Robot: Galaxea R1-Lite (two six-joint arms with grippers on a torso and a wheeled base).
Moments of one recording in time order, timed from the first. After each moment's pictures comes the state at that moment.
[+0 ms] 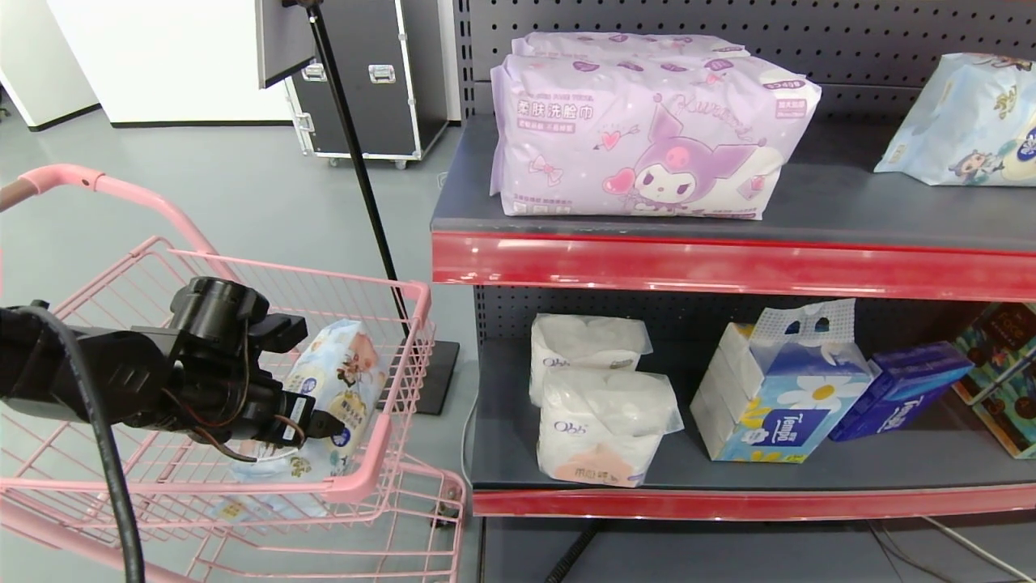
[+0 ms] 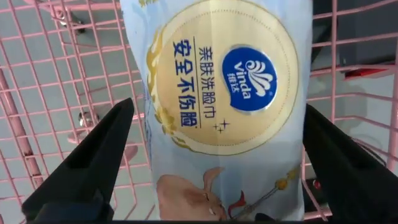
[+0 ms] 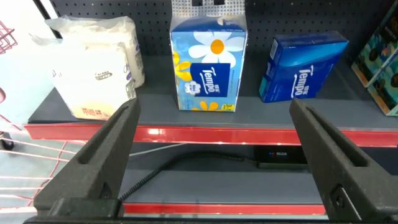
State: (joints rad) left arm -0.10 1.83 -0.85 0.01 -0.03 0.09; right arm 0.00 0.00 0.00 0.00 0.00 0.00
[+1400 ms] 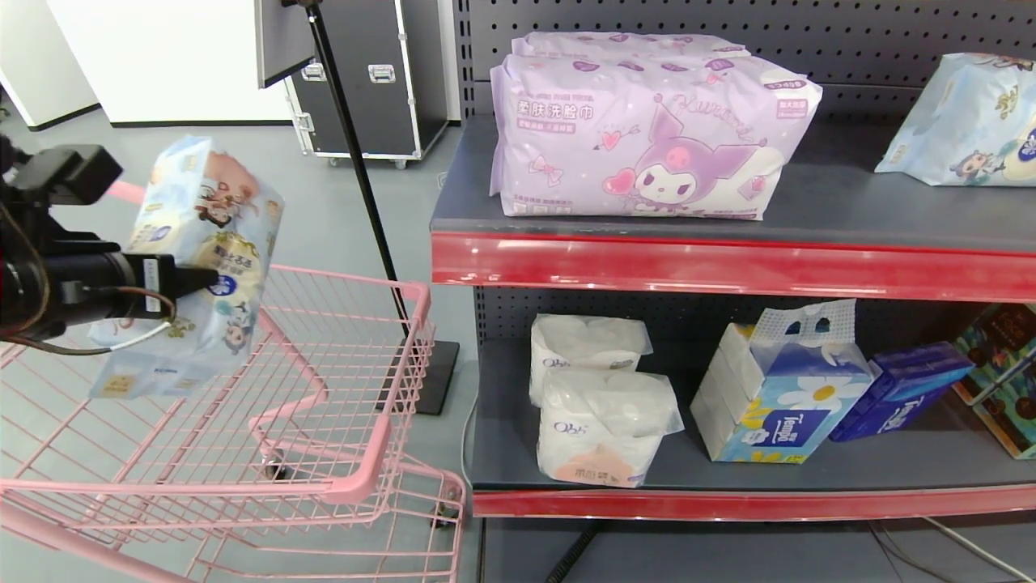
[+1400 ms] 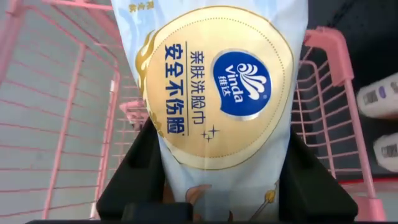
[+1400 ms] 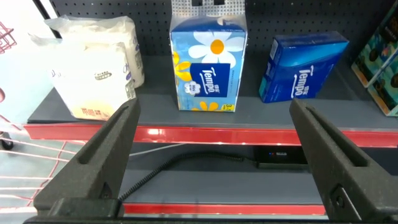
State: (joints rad) left arm 0.10 1.46 -0.99 -0.03 -0.08 0.09; right arm 0.00 0.00 0.00 0.00 0.00 0.00
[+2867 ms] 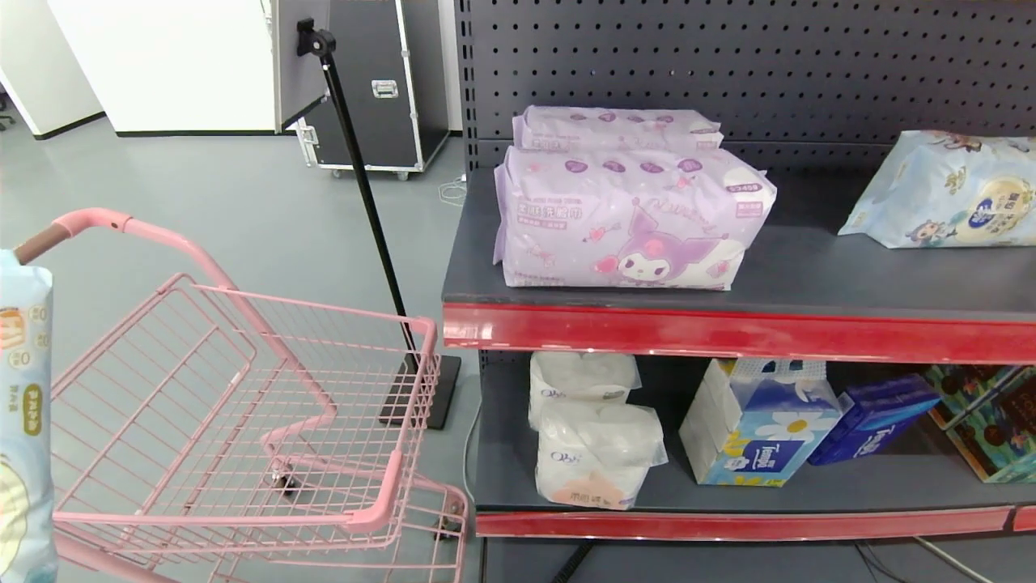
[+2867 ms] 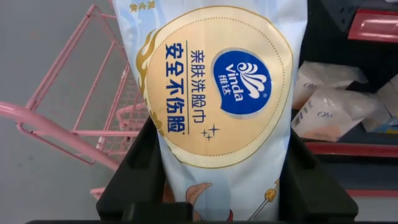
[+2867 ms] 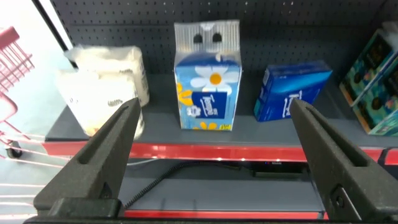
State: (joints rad) left arm 0.23 0.41 -0.70 0.47 -0.25 -0.01; right arm 0.00 0.00 0.00 0.00 0.00 0.00
